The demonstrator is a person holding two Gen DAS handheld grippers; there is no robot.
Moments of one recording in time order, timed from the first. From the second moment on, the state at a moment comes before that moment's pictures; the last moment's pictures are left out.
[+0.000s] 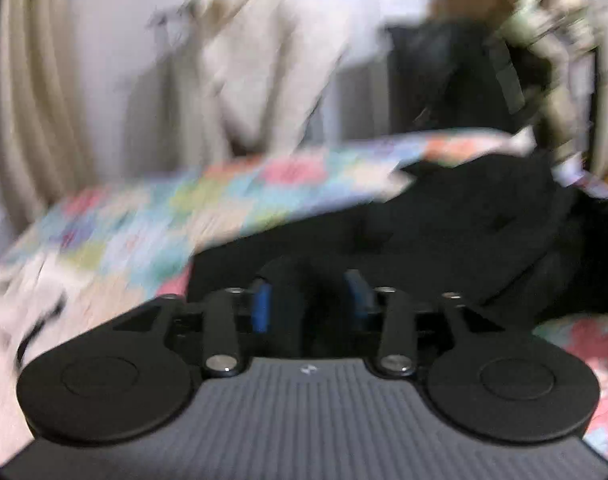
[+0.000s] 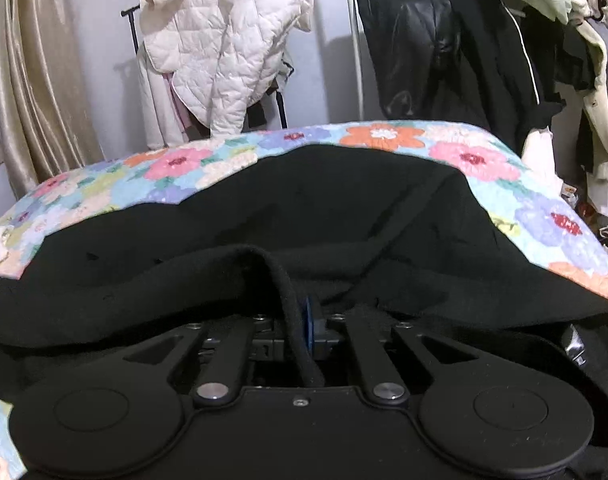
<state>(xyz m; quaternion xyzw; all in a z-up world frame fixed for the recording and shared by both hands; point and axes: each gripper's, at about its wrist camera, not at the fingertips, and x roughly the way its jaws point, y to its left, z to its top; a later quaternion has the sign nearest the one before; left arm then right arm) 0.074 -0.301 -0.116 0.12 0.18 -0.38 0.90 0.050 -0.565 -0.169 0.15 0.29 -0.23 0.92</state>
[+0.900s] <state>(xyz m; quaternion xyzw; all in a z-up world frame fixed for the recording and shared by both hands) 0.117 -0.426 -0.196 0.11 0.29 -0.52 0.80 -0.065 -0.478 -0.223 0.35 0.23 -0.25 0.88</state>
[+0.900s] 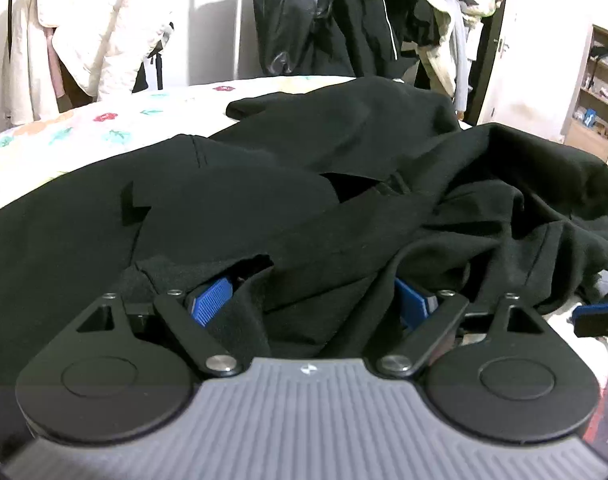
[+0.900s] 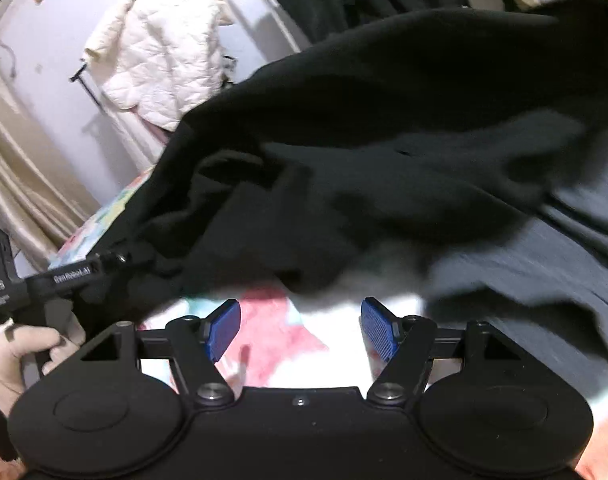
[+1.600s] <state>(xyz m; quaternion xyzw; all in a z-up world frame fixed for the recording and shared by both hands) 0.095 -0.403 -0.176 0.11 0.19 -0.56 0.80 -0.031 -0.508 -0.151 0.32 0.11 -0.20 0.92</state>
